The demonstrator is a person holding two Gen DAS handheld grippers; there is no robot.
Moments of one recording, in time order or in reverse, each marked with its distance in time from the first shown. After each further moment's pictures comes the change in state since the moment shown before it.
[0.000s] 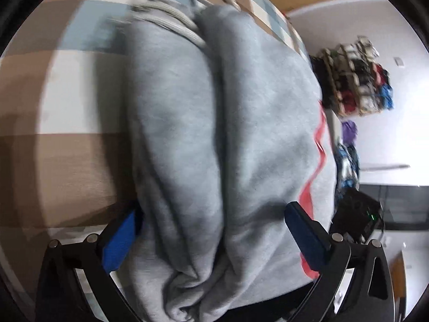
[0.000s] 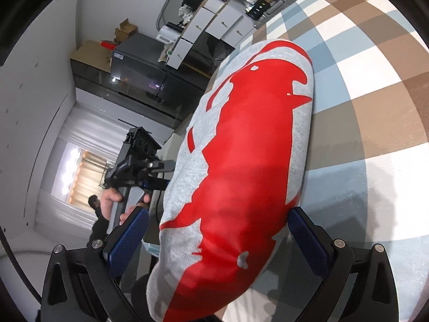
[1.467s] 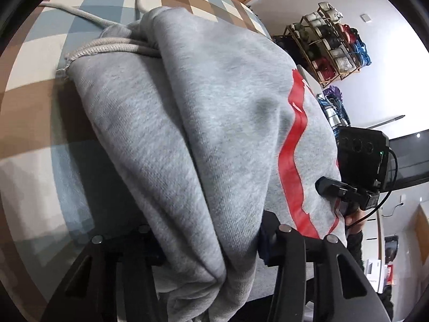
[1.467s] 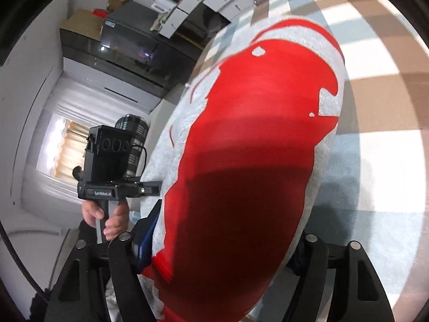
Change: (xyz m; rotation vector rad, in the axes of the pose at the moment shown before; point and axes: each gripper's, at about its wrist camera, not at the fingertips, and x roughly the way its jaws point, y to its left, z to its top) left arm 0.015 -0.032 -0.062 0.198 -0.053 -0.004; right arm 0.002 -0.003 -0.025 -0.090 0.143 -0.112
